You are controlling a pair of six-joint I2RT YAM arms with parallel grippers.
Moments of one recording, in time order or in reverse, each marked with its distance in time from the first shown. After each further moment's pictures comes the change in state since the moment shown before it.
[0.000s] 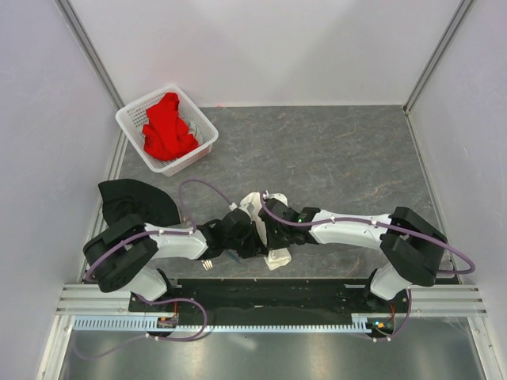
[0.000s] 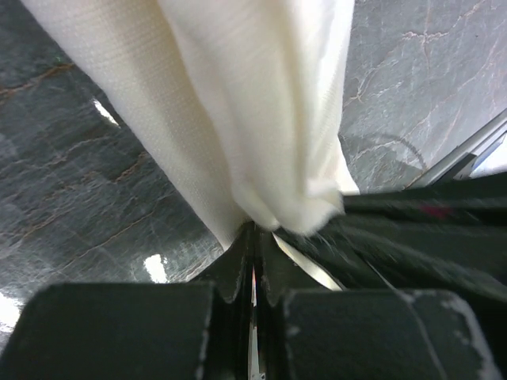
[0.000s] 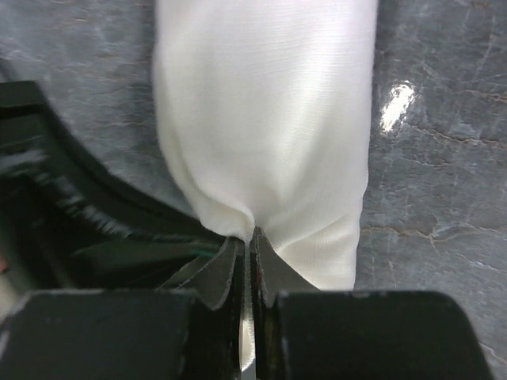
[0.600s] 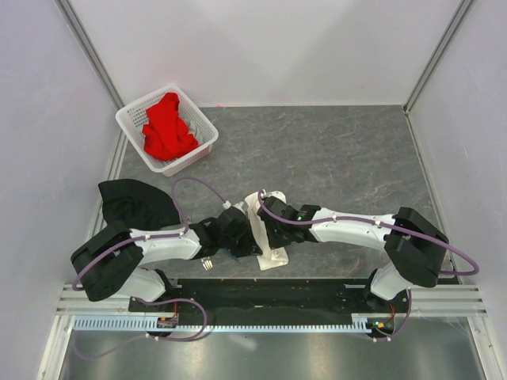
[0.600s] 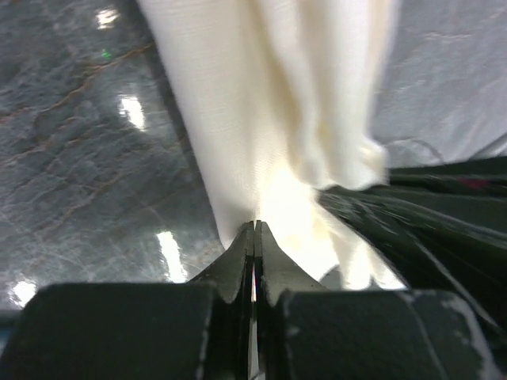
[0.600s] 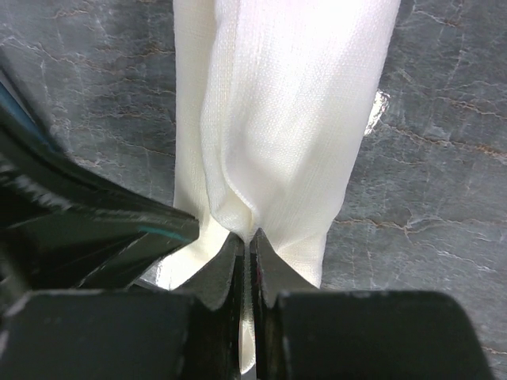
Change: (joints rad) left arm 0.024 -0.109 0.006 -0.157 -0.033 0.042; right arm 0.002 -0.006 0.026 -0.057 0.033 -0.062
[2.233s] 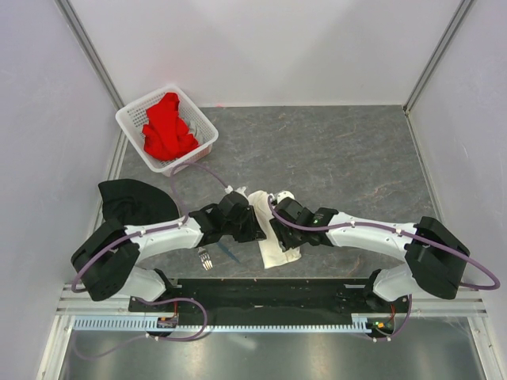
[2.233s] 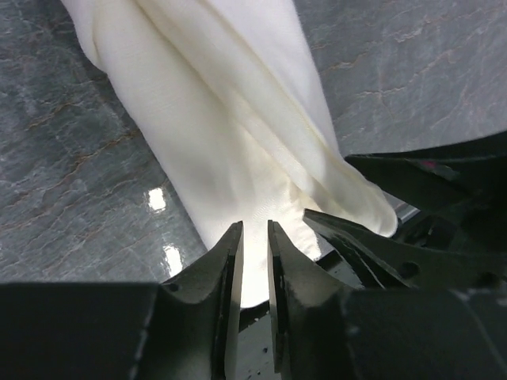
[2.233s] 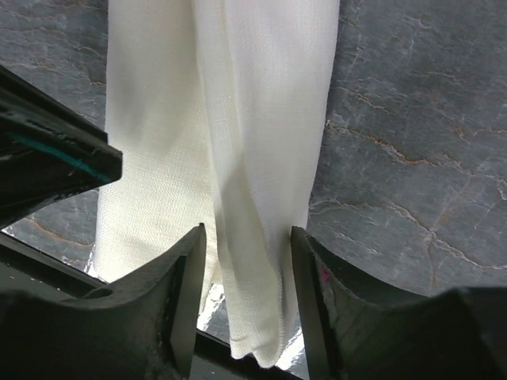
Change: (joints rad) left arm 0.060 0.001 0.150 -0.111 -0.015 0.084; right arm -0.050 -0.142 -0.124 -0.001 0.034 -0.243
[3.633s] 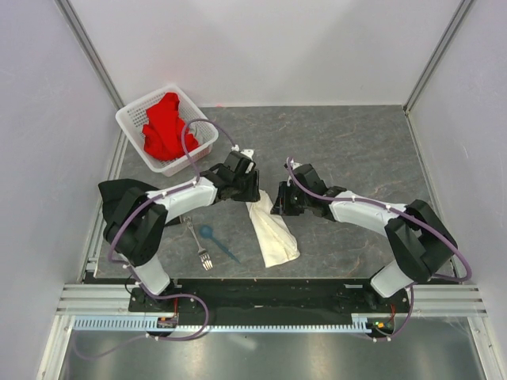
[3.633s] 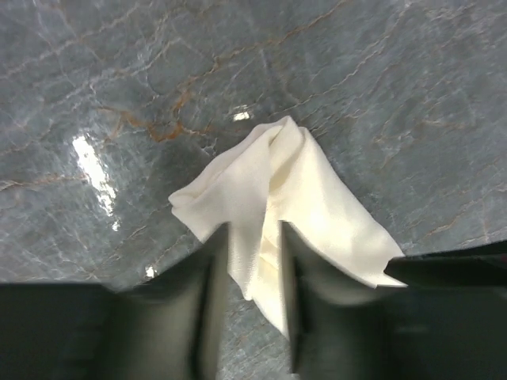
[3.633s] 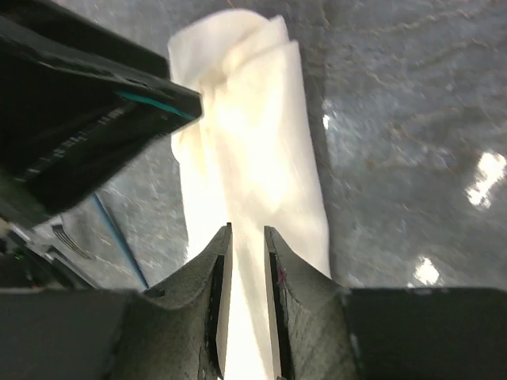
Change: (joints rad) left arm 0.222 0.334 0.408 -0.167 -0.089 0.491; right arm -0.325 0.151 0.049 0.383 -0.354 0.169
